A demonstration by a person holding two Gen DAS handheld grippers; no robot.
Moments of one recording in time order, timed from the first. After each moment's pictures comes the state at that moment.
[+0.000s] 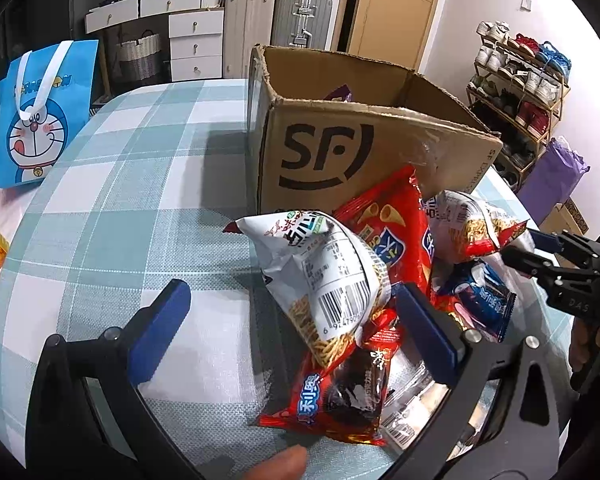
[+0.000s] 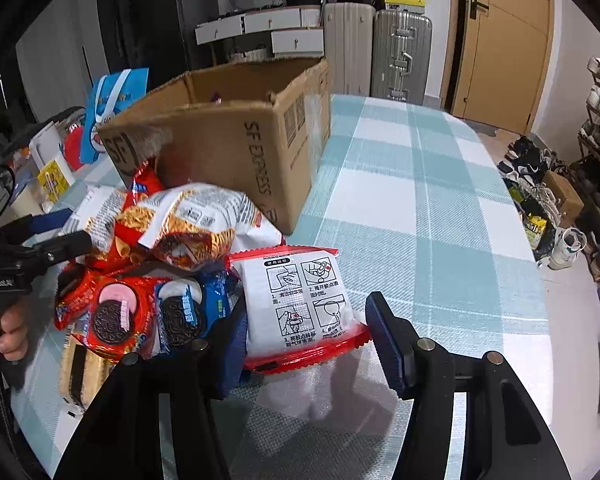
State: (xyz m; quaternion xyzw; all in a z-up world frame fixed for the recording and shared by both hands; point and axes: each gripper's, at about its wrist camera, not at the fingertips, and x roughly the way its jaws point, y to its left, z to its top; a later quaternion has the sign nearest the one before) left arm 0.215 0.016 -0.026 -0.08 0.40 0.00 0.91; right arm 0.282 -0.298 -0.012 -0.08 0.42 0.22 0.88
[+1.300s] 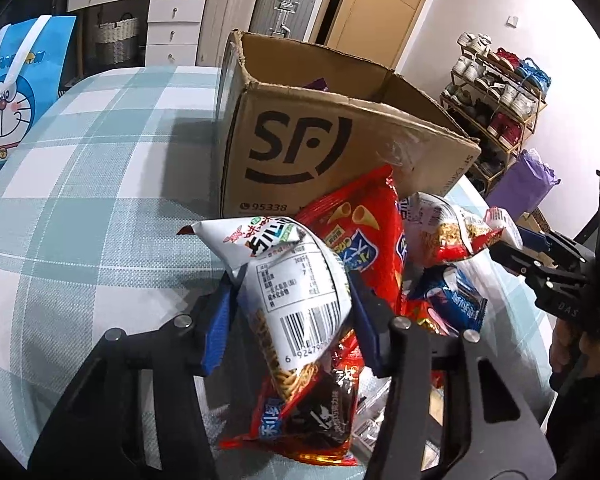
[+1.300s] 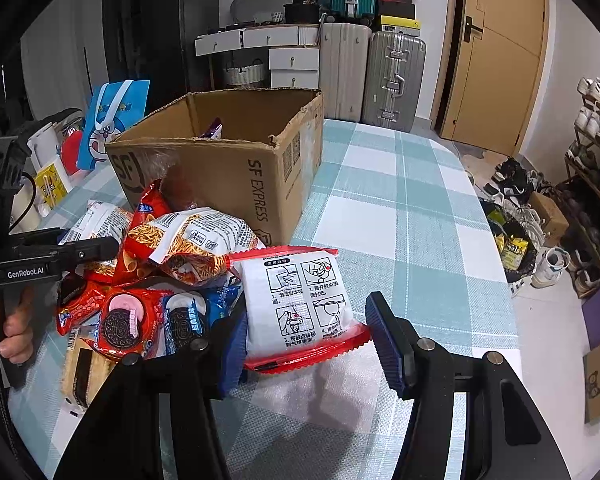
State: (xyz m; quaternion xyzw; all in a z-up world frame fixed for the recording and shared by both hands) left arm 0.227 0.018 -0.038 -0.13 0.40 -0.06 0.90; right arm 0.267 -0.298 0.009 -0.10 0.39 0.21 0.89
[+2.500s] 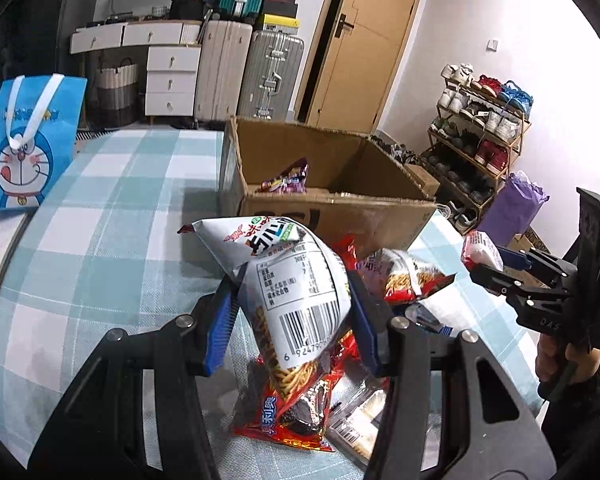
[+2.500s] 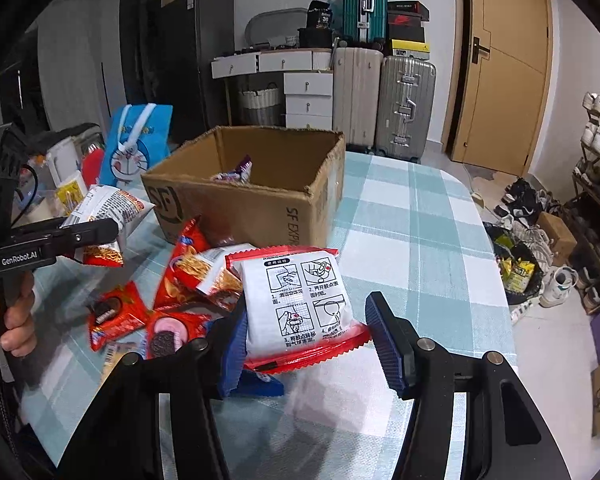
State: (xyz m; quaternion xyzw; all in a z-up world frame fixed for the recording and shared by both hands) left arm 0.175 0.023 0.037 -0.11 0.32 -0.06 0.94; right arm 0.245 -0.292 0.043 -0.08 0.34 0.24 0.91
